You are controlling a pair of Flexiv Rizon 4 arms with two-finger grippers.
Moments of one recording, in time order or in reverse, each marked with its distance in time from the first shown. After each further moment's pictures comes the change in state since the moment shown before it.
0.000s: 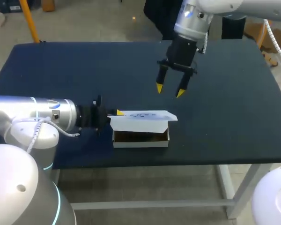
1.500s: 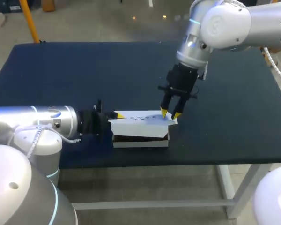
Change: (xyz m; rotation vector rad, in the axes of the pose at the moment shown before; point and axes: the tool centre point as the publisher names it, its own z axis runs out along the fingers) left arm 0.009 0.001 0.004 -0.012 -0.049 0.046; right arm -0.017 -0.024 0.069 0.008 0.026 -0.054
